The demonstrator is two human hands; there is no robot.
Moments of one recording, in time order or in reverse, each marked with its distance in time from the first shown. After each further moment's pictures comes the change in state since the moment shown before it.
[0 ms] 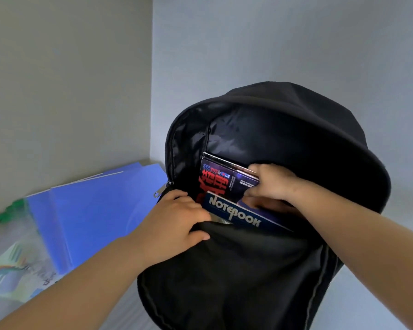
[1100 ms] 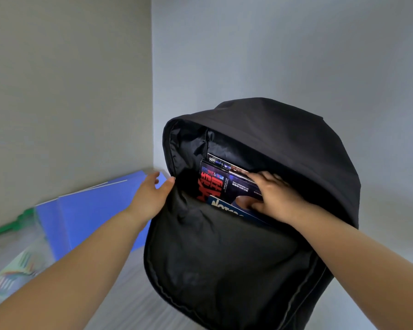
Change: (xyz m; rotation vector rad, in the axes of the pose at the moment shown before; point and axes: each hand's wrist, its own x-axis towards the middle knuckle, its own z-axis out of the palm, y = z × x) left_hand 0.033 -0.041 0.001 -0.682 0.223 -0.953; right_hand -0.024 0.013 0.016 0.017 0.144 -0.086
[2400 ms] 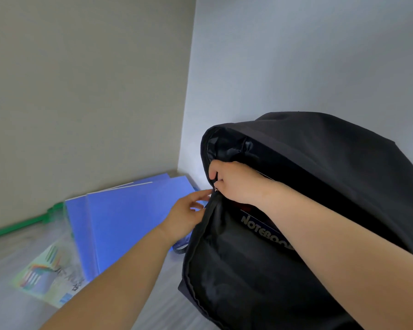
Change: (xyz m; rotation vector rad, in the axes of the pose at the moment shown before) left_hand 0.019 -0.030 0.005 -0.154 -0.169 0.227; right_hand 0.068 -0.118 -0.017 0.143 -0.104 -0.330
